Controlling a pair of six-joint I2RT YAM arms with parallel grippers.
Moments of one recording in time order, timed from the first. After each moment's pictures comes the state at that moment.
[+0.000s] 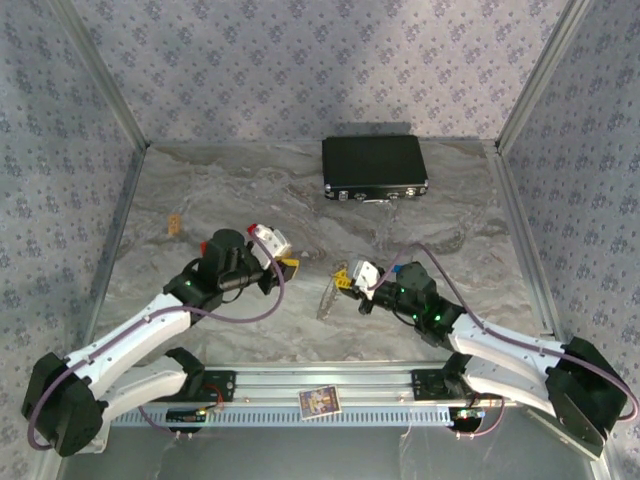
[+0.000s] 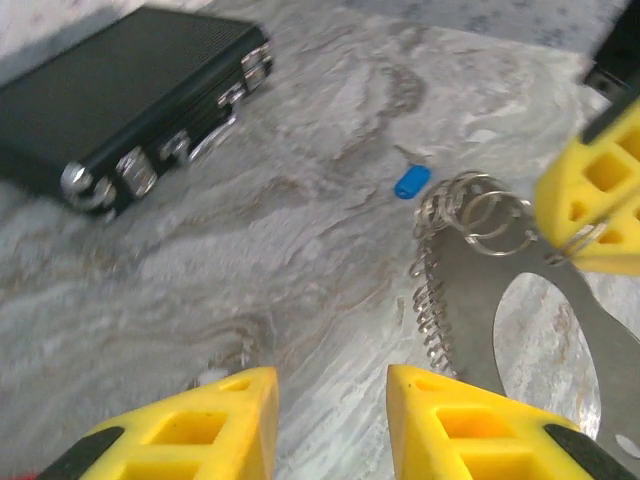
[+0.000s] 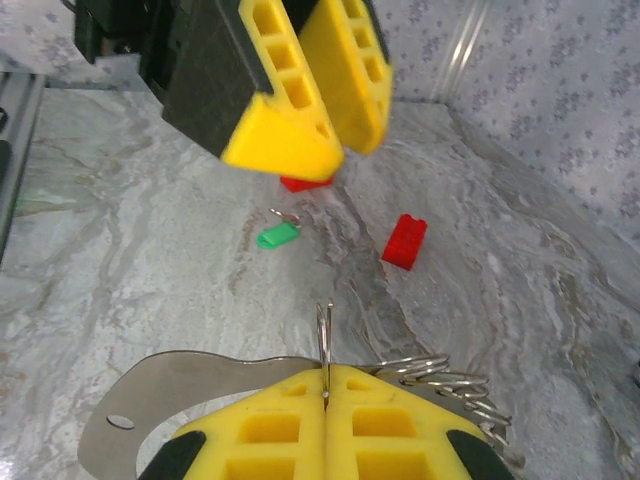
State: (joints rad) left arm -0.67 0.97 0.62 -0.09 0.36 0.24; right arm 0.81 0.95 0.34 0.39 -0.32 -0.31
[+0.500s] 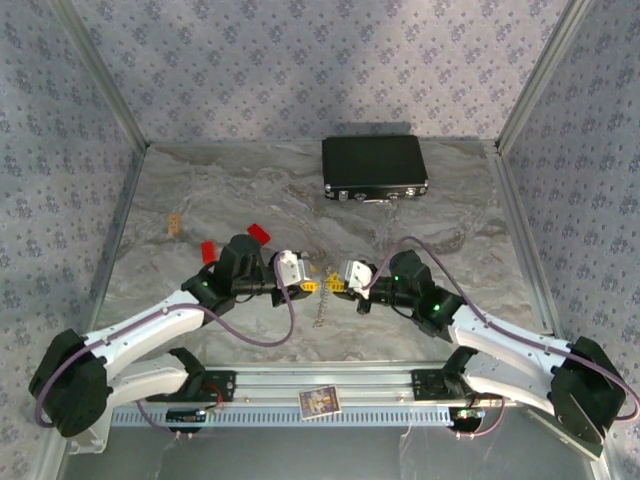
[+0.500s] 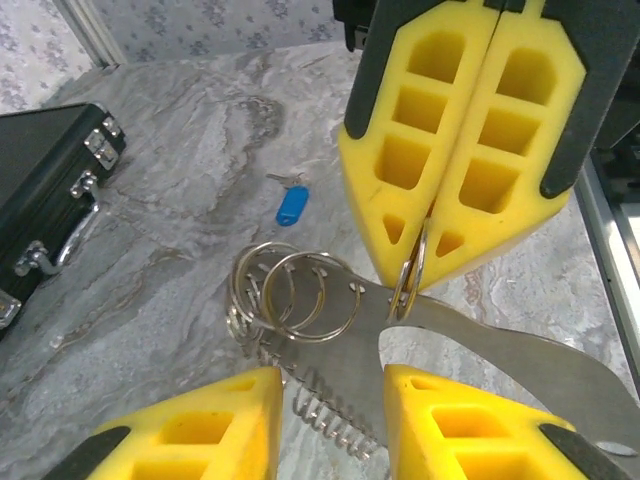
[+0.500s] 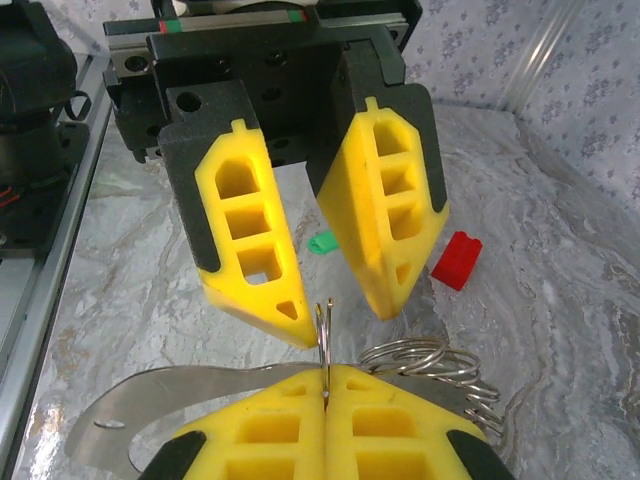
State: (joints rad) left arm -0.75 1.08 0.58 0.03 0.54 0.45; right arm 0.81 0.98 0.45 0.23 -0.44 -0.38
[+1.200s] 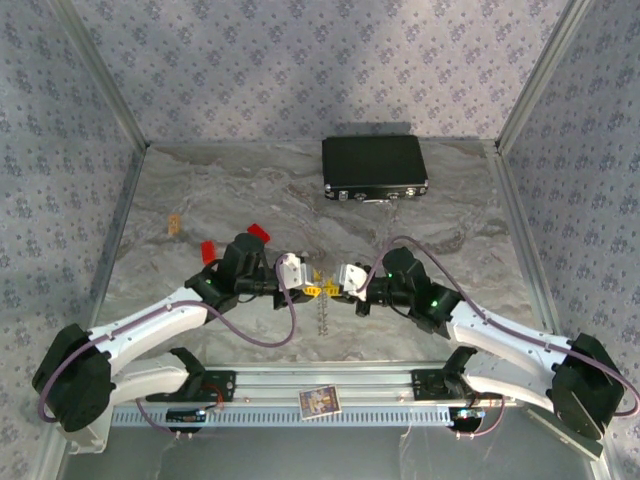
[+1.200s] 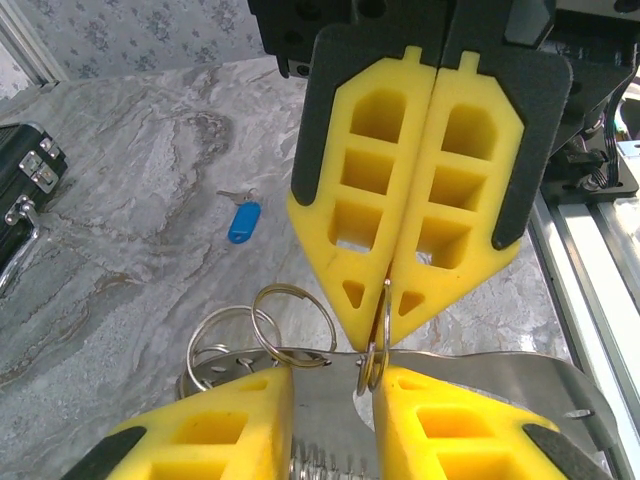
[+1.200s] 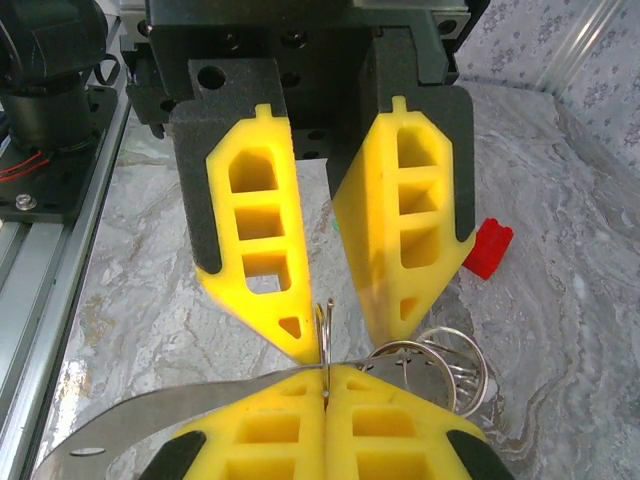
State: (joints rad) left arm -0.76 1.10 0.59 0.02 0.63 0.47; right arm 0.83 1.00 0.51 0.11 -0.45 -0.45
